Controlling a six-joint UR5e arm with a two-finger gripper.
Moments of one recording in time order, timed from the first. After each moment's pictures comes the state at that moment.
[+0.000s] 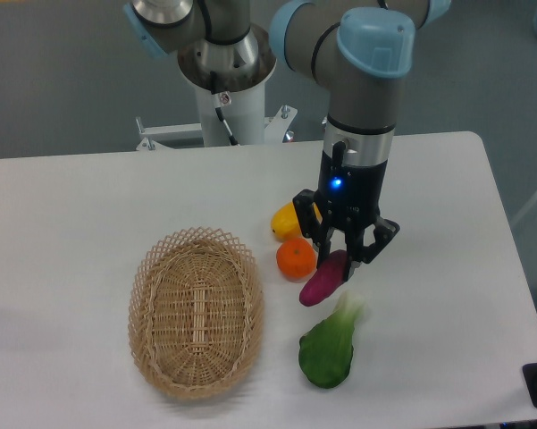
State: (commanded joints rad) arm 2.54 -1.80 -1.52 -1.00 1.27 1.11
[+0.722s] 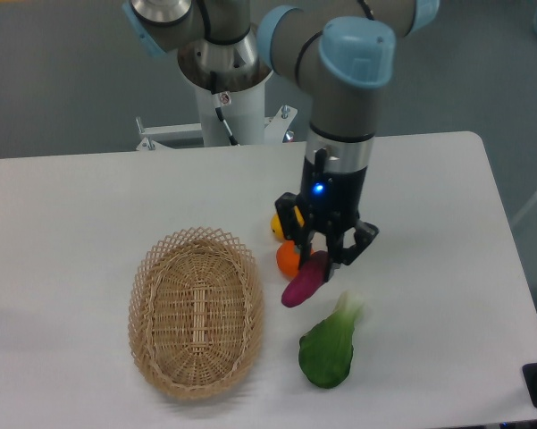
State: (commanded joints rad) arm 2.41 -1.81 -1.60 -0.97 1.38 0.89
